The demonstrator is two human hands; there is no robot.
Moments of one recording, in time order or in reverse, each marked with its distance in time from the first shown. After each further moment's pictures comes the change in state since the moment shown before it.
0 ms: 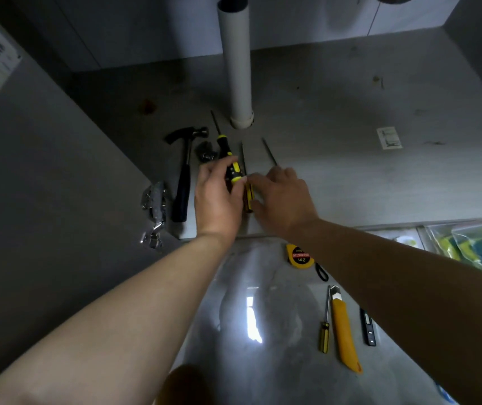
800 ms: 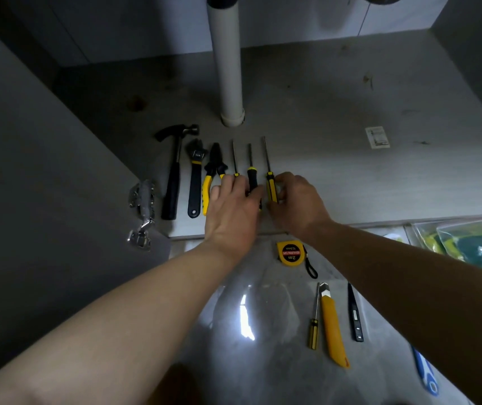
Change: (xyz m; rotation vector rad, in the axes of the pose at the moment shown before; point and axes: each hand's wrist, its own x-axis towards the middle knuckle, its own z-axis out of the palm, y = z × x) left_hand -0.026 0.002 0.023 0.839 -0.325 0.418; right_hand -0.012 0.039 0.002 0.412 0.008 0.246
